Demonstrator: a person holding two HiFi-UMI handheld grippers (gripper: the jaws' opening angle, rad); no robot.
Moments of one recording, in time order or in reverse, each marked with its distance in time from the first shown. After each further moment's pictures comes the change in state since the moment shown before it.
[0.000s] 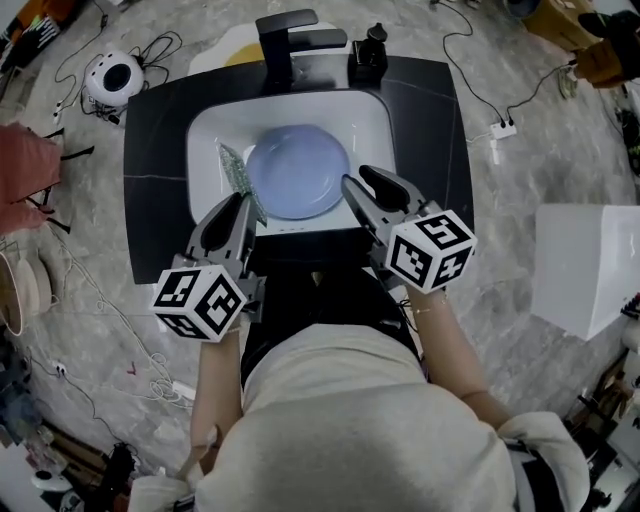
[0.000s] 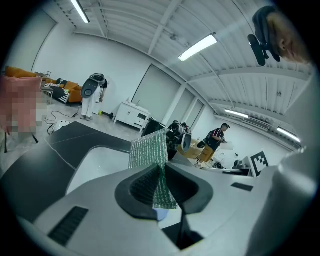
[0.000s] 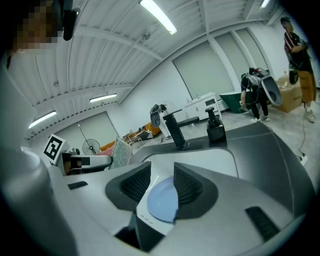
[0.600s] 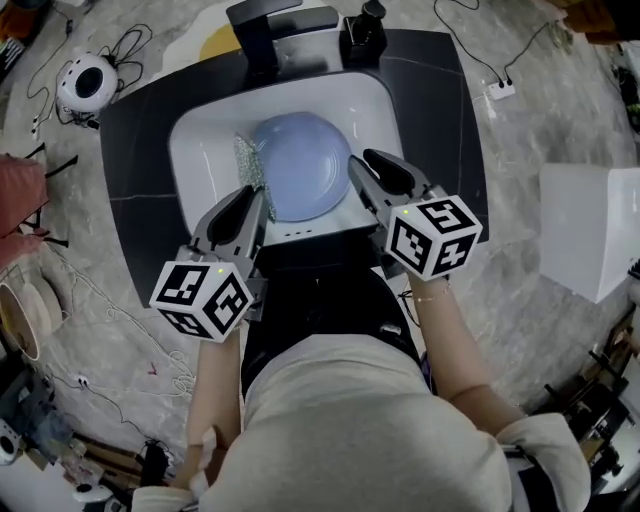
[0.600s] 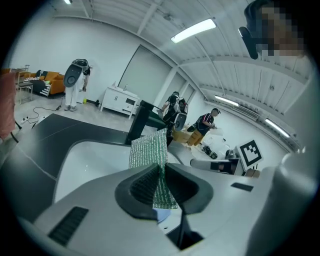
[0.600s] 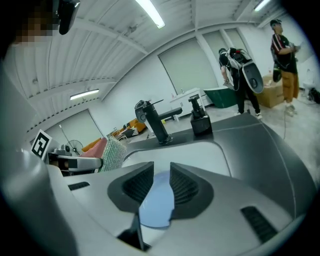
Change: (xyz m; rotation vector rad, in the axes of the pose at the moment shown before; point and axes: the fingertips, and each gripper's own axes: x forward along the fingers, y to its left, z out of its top) left arm 0.051 0.010 -0.019 0.059 0.200 -0.125; right arm 0.033 -0.041 -0.013 0.086 0.050 -0.177
